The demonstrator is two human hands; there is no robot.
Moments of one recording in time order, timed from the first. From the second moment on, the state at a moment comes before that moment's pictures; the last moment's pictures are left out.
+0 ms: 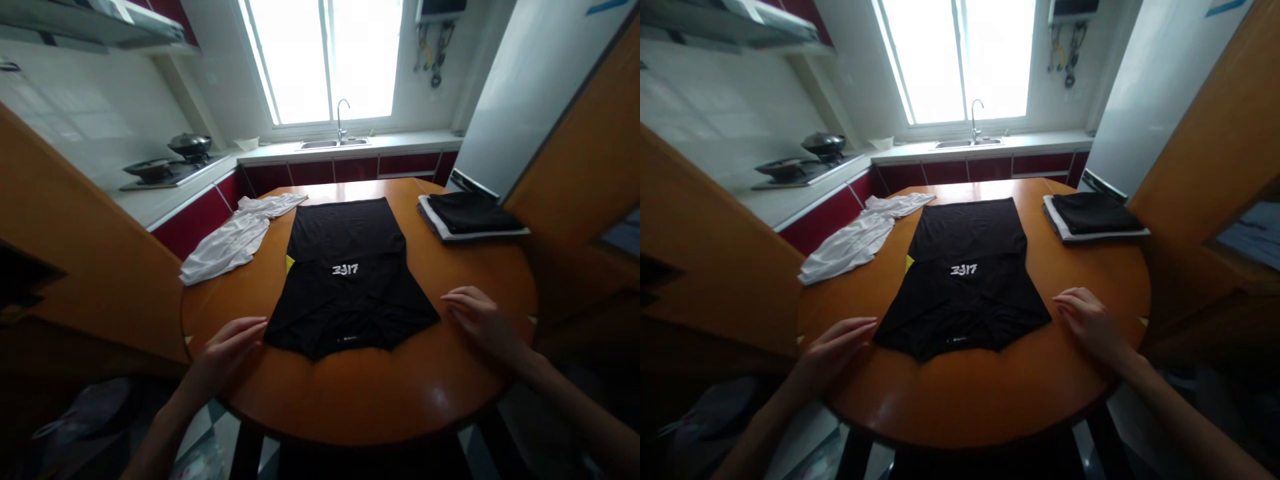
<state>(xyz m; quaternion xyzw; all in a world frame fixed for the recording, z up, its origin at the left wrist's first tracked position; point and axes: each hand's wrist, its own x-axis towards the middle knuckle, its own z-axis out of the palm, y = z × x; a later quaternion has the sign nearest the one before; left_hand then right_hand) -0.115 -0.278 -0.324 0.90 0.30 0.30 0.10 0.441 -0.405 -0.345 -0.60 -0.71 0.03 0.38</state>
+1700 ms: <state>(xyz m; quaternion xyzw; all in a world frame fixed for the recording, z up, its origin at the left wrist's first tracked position) -0.076 -0.242 -0.285 0.88 0.34 0.25 0.19 0.422 -0.371 -0.311 -0.52 -0.78 0.10 0.33</state>
